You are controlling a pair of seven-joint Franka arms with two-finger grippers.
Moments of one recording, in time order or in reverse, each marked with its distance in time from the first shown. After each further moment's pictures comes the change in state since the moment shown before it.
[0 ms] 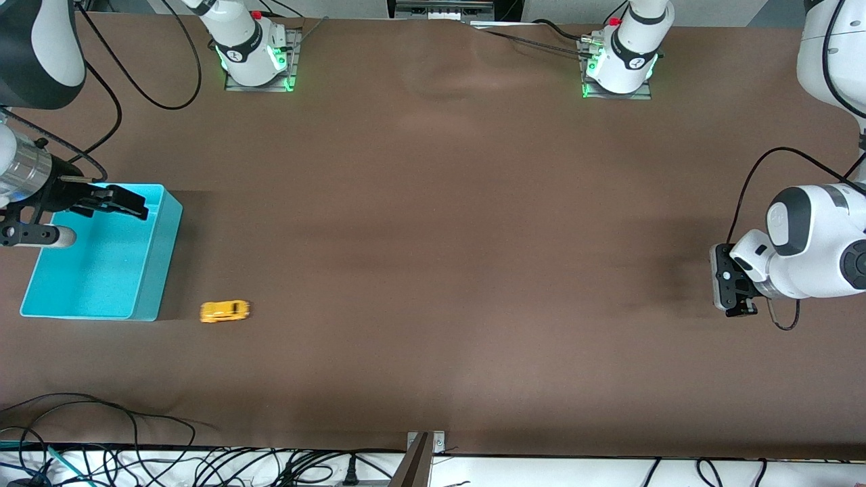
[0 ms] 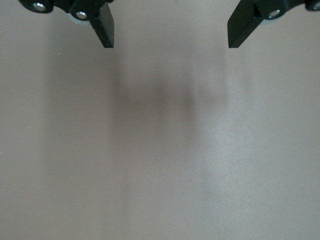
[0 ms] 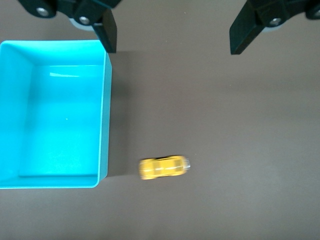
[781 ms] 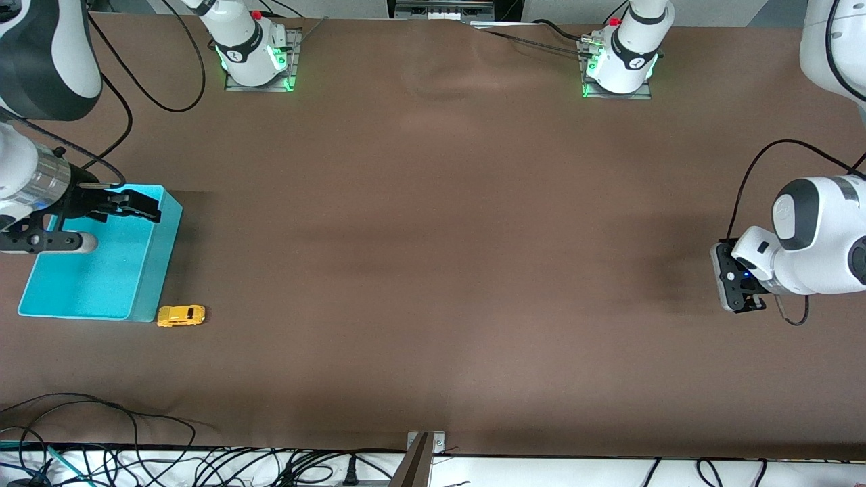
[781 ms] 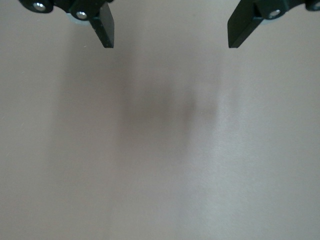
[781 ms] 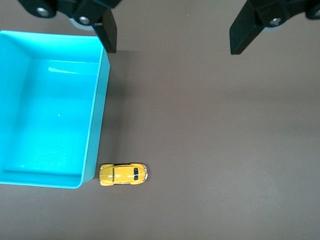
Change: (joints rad) left arm -0.030 -0.067 -0.003 0.013 0.000 -0.099 -0.214; right arm 0.021 0.029 0.004 0.000 -0.027 0.007 -0.083
